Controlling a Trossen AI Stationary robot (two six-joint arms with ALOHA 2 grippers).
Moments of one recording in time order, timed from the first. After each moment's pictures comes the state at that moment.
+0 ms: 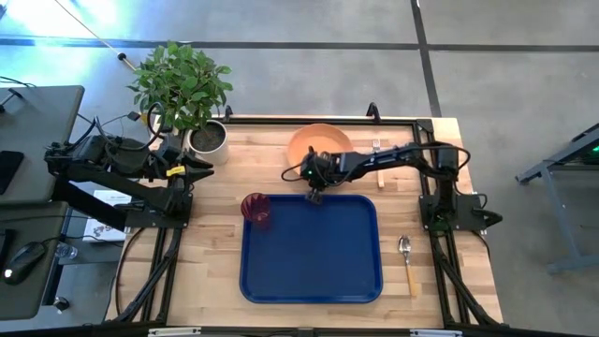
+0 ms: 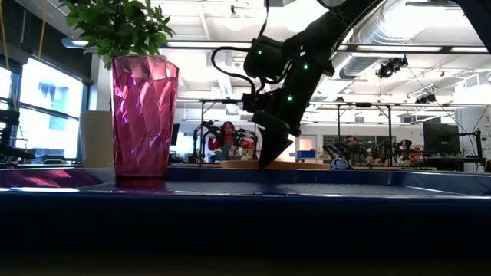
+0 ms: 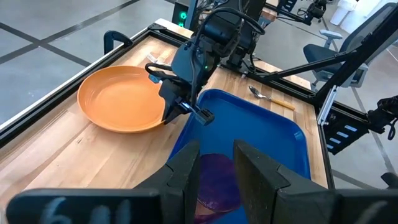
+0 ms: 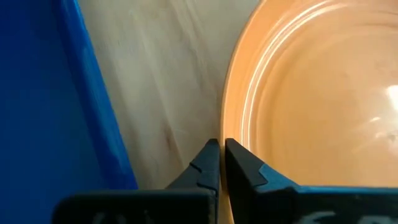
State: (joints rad) left arm -0.24 0.62 1.09 -0.92 -0.39 -0.48; right arm -0.18 1.95 1.25 -0.38 0.12 0.10
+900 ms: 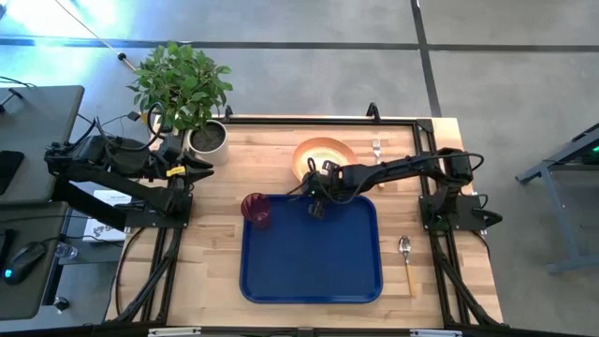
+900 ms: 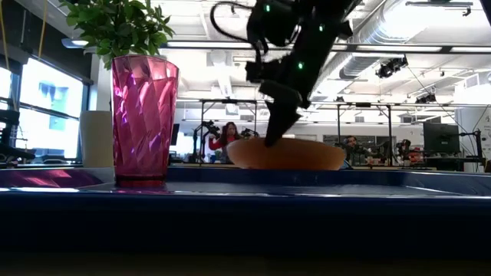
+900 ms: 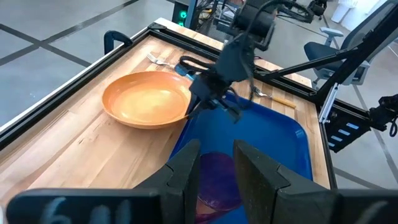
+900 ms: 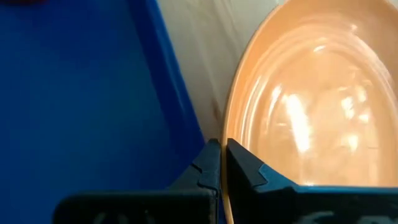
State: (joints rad) left arm -0.24 0.62 1.09 -0.92 -0.39 -0.47; right arm -0.02 1.85 1.28 -0.53 0.27 0.18
